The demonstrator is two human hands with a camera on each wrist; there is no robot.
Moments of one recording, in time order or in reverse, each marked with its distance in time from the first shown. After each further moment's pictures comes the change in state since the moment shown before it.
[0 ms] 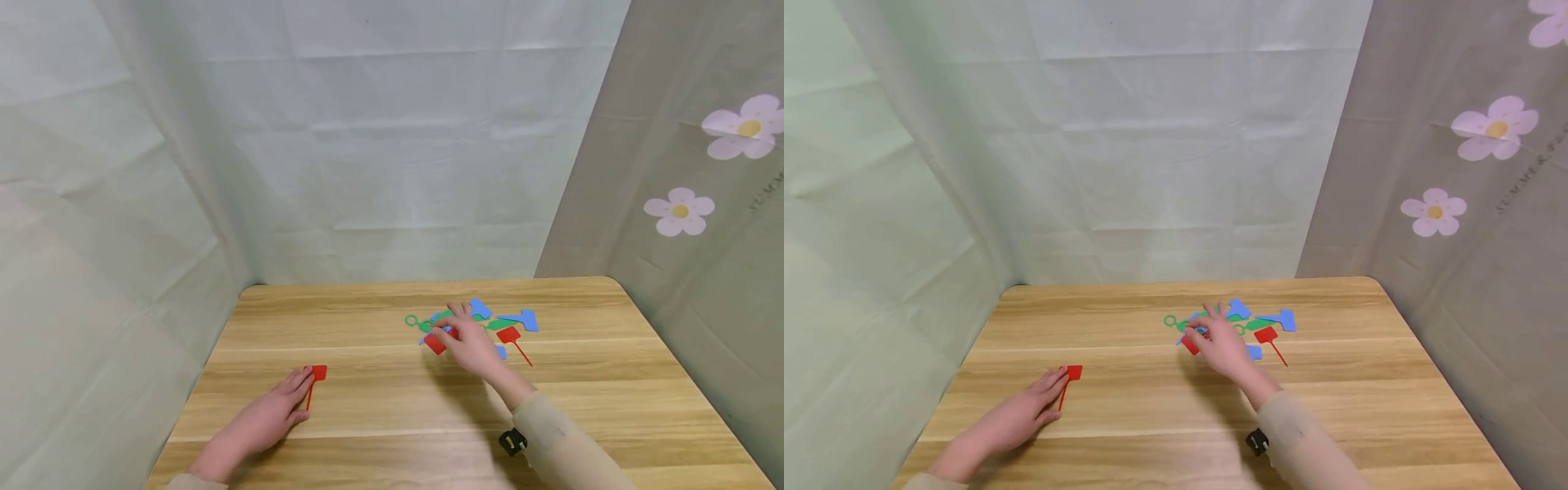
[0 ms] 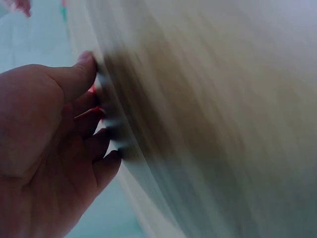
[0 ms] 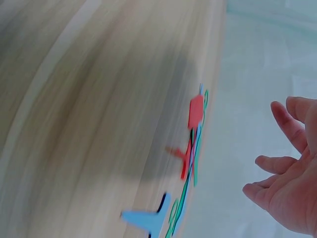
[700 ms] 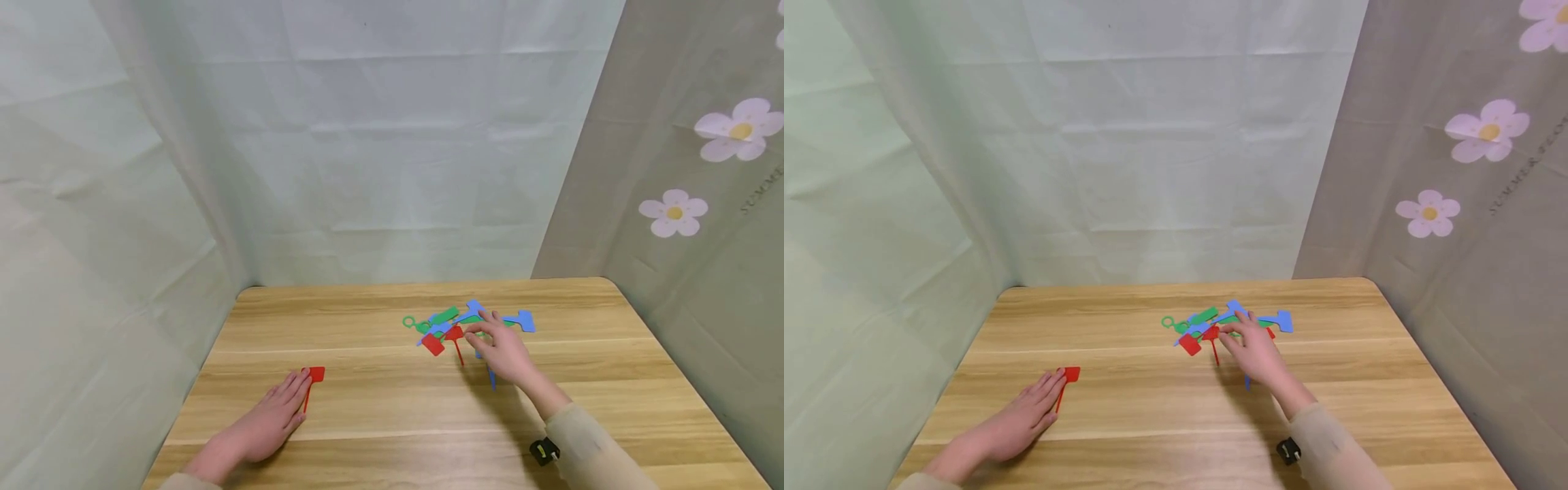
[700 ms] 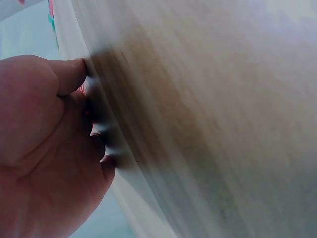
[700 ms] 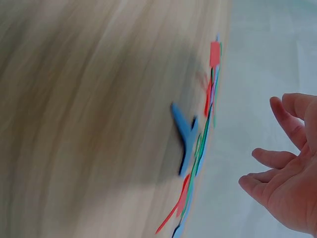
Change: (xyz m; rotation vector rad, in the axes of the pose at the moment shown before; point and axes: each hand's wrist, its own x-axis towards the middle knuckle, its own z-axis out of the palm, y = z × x) left_hand -0.006 0.009 -0.001 0.001 -0.075 0.008; right_hand -0.030 0.039 -0.044 -0.049 0.041 0.022
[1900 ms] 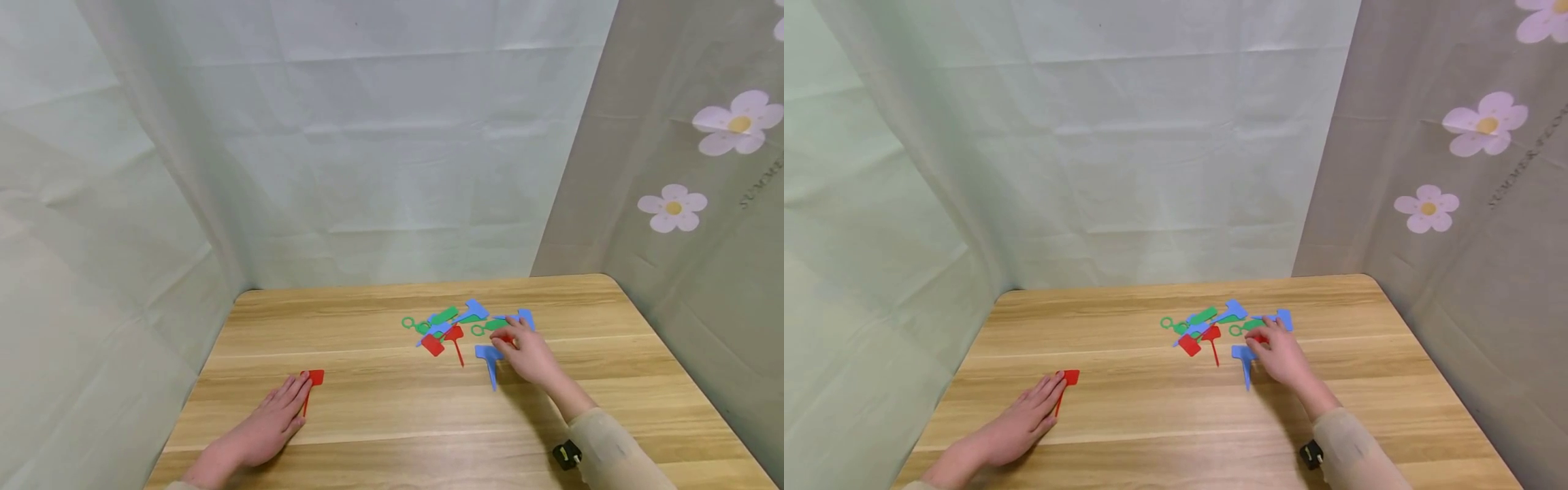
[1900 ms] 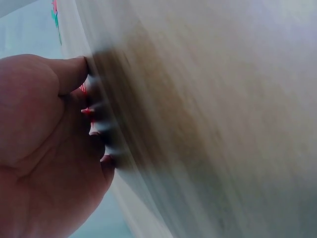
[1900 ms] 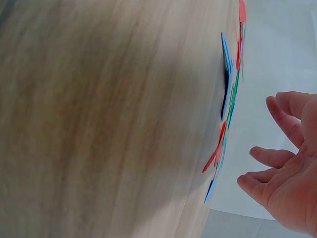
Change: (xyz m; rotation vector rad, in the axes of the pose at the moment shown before) left_hand -0.001 -0.003 0.000 -0.037 -0.003 -0.022; right_hand -0.011 0.047 -0.022 -0.084 0.038 0.023
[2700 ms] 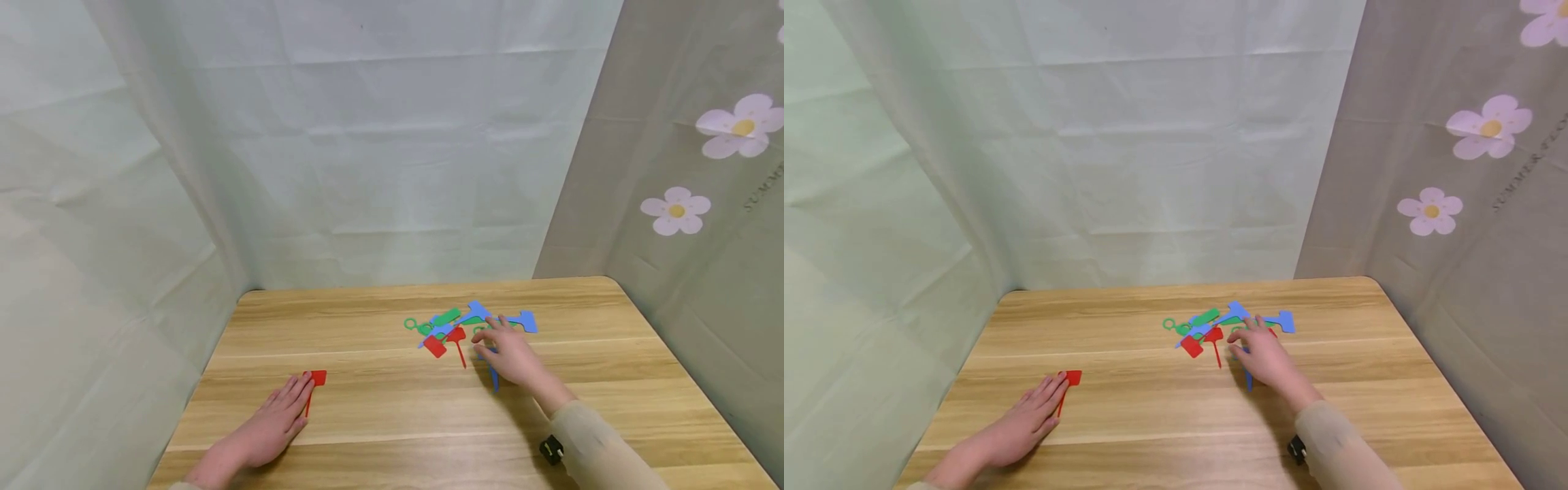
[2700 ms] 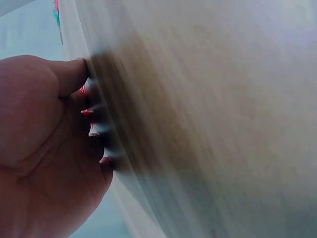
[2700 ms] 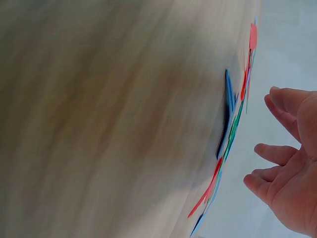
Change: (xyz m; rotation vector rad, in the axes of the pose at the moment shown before) left_hand -0.001 0.001 0.002 -0.005 0.015 0.011; right_hand 0.014 -0.019 0.023 -0.138 -0.085 -0.123
